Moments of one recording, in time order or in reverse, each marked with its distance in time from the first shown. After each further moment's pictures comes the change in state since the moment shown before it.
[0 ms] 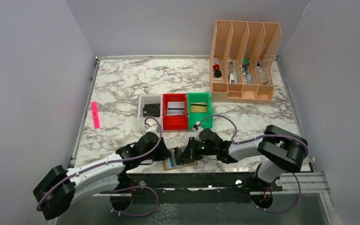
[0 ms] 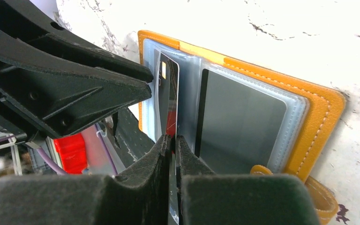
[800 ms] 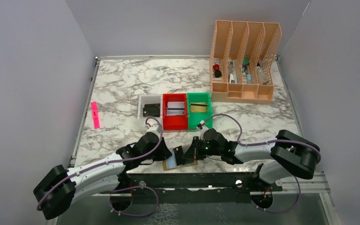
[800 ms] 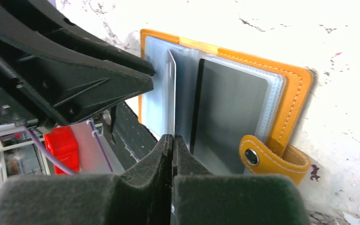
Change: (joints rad) left arm 0.000 -0.002 -0.005 0.021 0.019 0.020; right arm -0.007 -0.147 -0.038 -0.088 0.045 -0.035
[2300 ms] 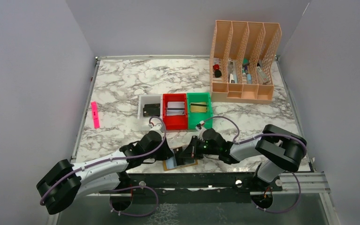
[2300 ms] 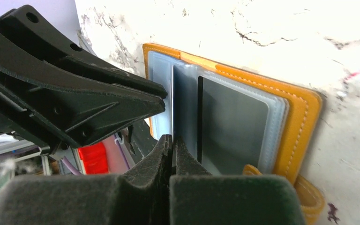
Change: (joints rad) left arm -0.007 0.101 0.029 0.056 0.022 0.024; right arm -0.024 0.183 -0.002 0.233 -0.063 0.130
